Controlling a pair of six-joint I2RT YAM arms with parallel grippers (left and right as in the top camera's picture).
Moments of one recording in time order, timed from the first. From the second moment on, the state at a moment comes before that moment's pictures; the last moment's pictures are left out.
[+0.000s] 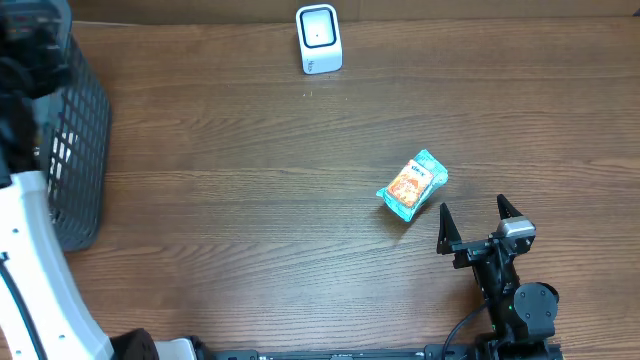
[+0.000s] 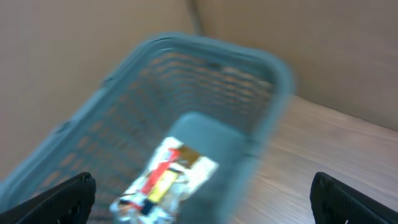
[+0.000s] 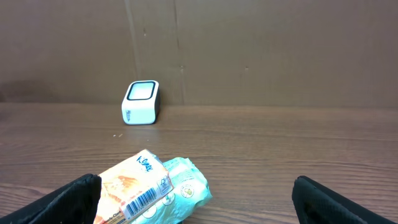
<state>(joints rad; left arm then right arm) 0.34 1.54 2.03 -1.05 -0.31 -0.02 0.09 0.01 0.02 -0.03 -0.08 0.06</state>
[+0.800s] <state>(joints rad) 0.73 1.94 2.03 -1.05 -0.15 0.29 0.09 0.01 0.02 -0.03 -0.08 0.06</state>
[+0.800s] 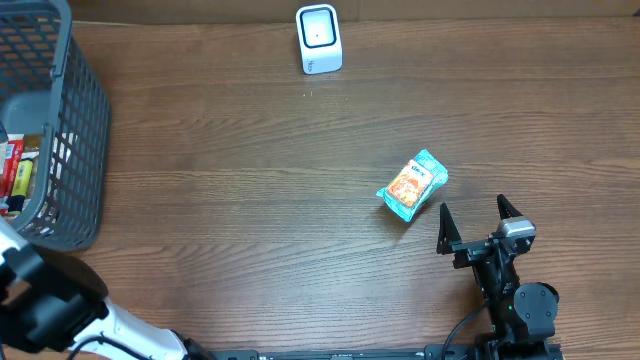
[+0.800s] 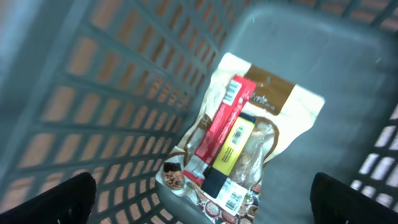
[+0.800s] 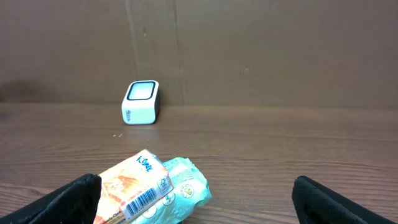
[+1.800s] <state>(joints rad) 0.77 2.36 2.04 -1.11 -0.03 0.53 0.09 0.01 0.02 -0.03 -0.08 0.05</state>
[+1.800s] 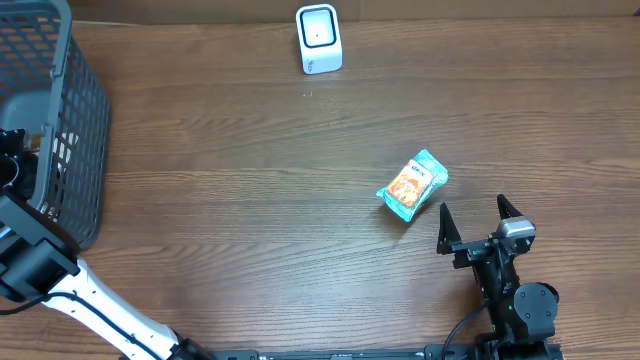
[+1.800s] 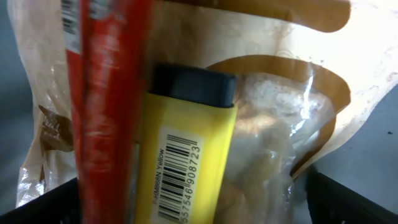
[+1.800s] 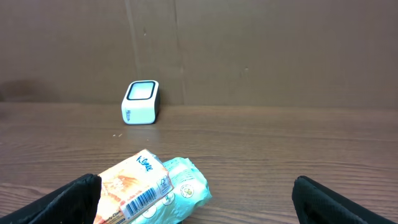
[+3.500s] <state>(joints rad) 0.77 2.39 2.50 -1.32 0.17 0.30 0.09 0.01 0.02 -0.03 -0.08 0.06</state>
